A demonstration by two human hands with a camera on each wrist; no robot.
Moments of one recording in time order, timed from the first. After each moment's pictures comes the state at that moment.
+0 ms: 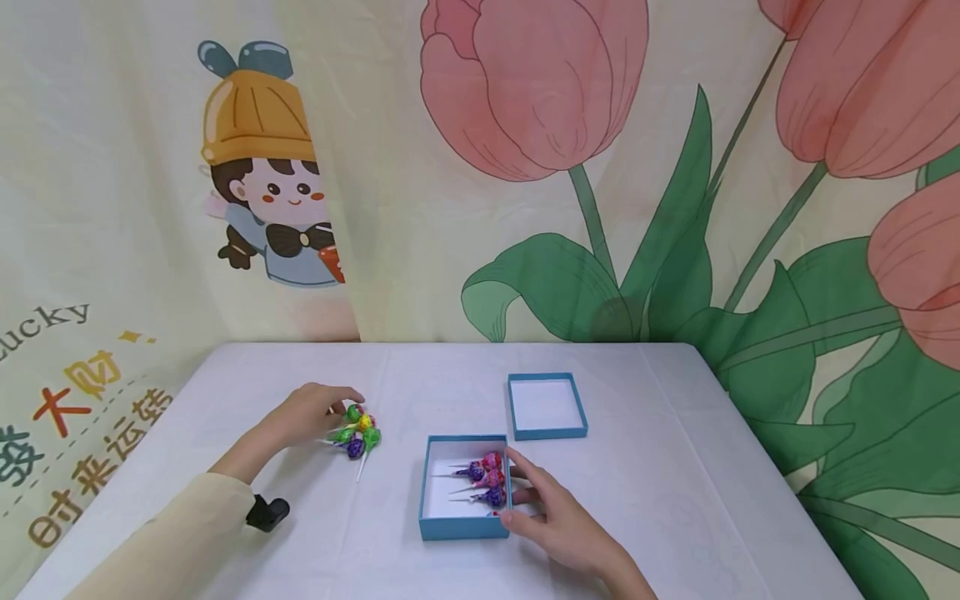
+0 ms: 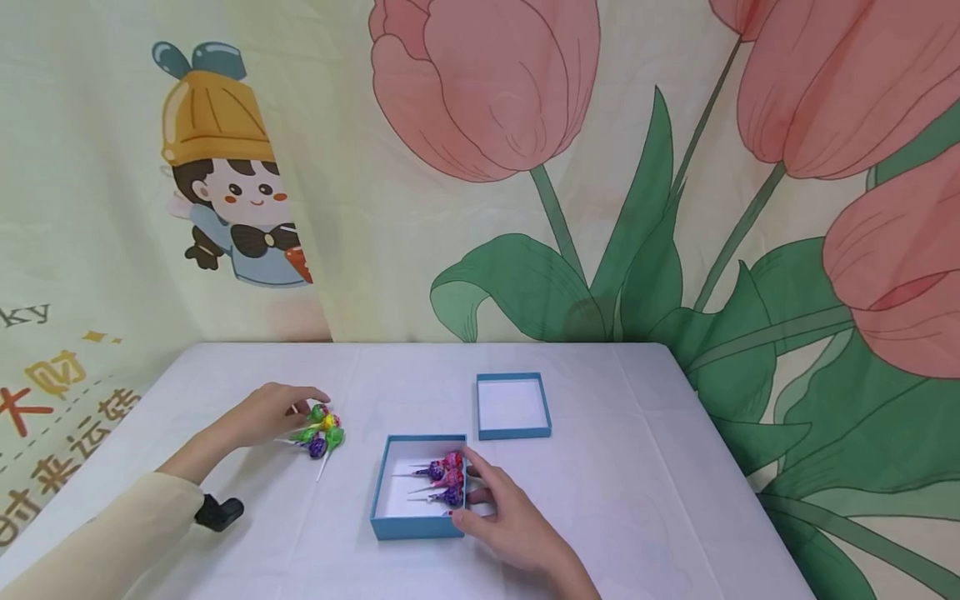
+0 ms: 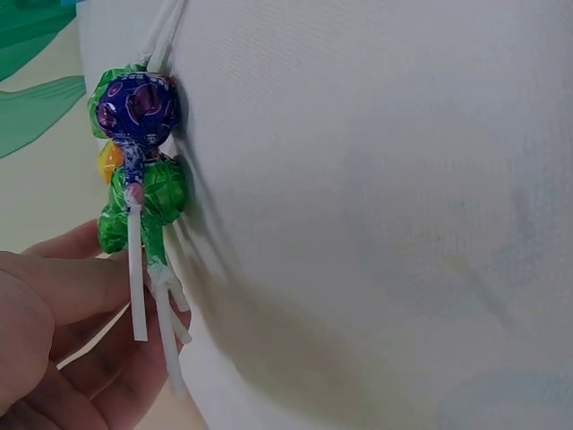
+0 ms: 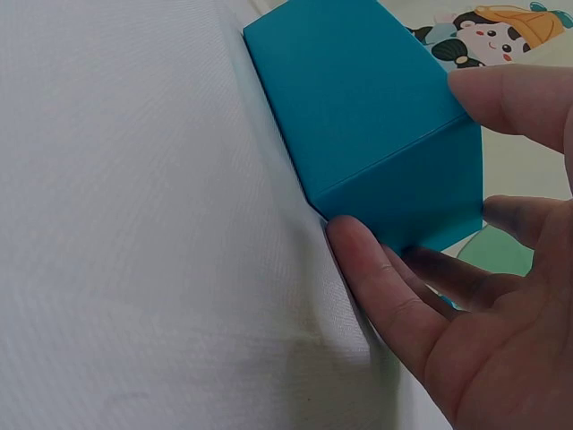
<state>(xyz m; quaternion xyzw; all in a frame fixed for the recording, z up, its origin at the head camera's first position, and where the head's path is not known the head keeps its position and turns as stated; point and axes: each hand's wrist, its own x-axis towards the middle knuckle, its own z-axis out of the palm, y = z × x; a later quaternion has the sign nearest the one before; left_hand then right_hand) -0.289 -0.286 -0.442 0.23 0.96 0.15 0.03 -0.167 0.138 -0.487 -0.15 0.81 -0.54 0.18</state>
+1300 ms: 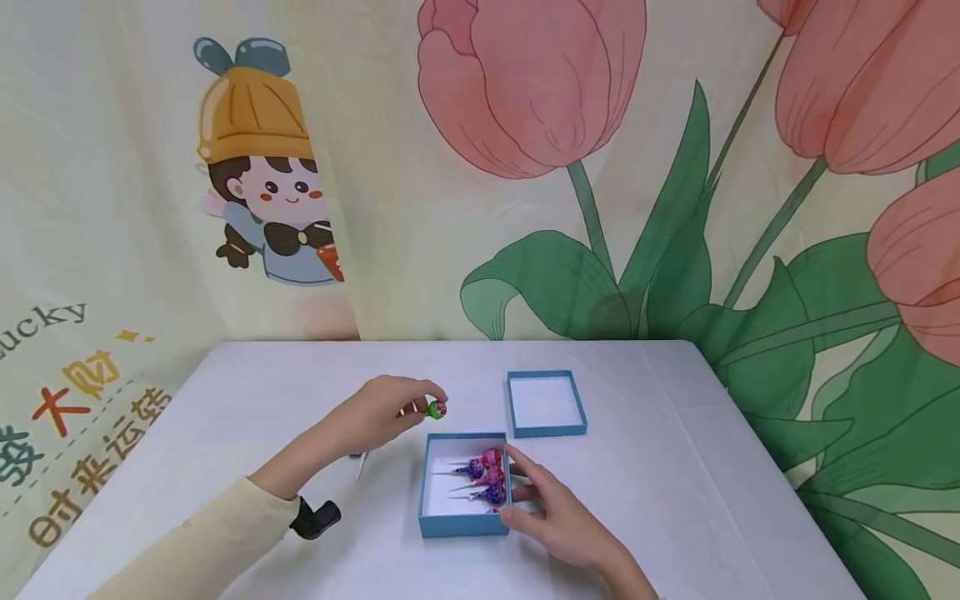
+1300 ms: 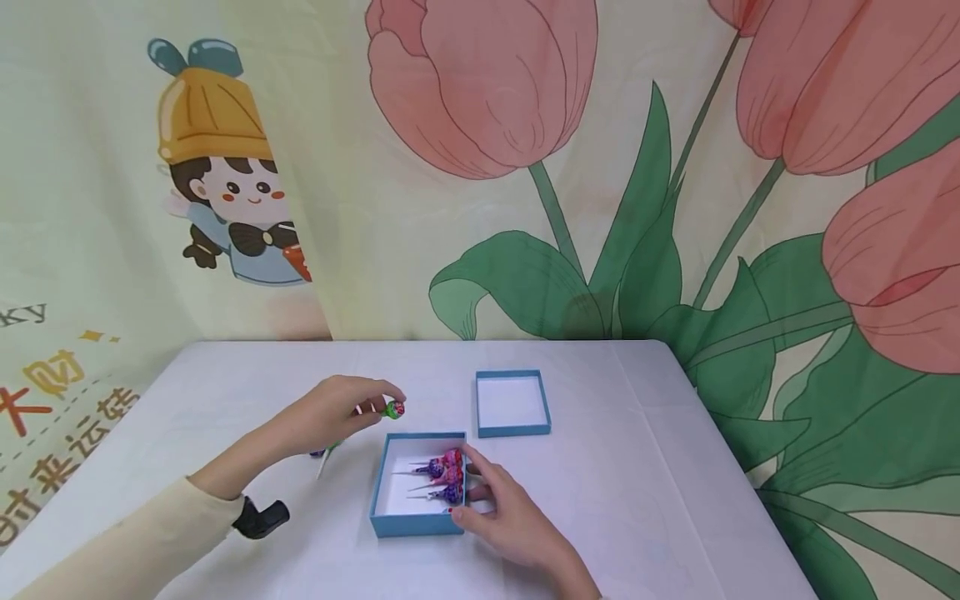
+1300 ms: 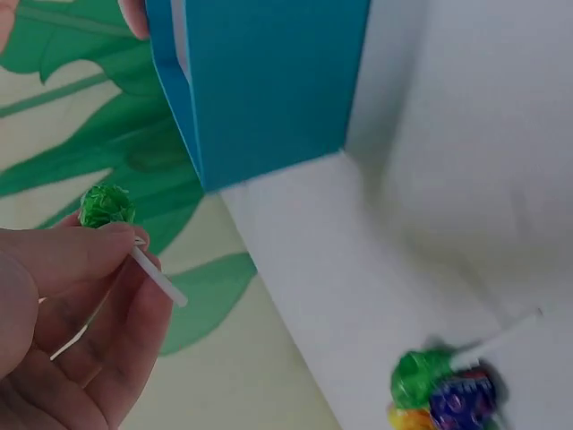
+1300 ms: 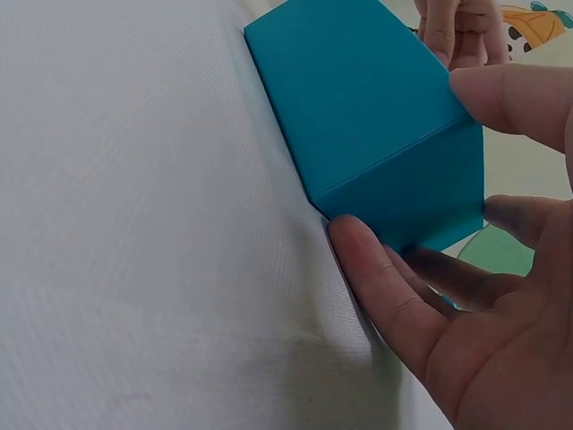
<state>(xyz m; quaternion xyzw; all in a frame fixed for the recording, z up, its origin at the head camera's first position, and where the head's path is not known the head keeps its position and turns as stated) -0.249 -0.172 -0.388 0.34 0.92 0.21 -0.01 -0.168 0.137 -0.488 -0.15 0.82 -0.53 0.18</state>
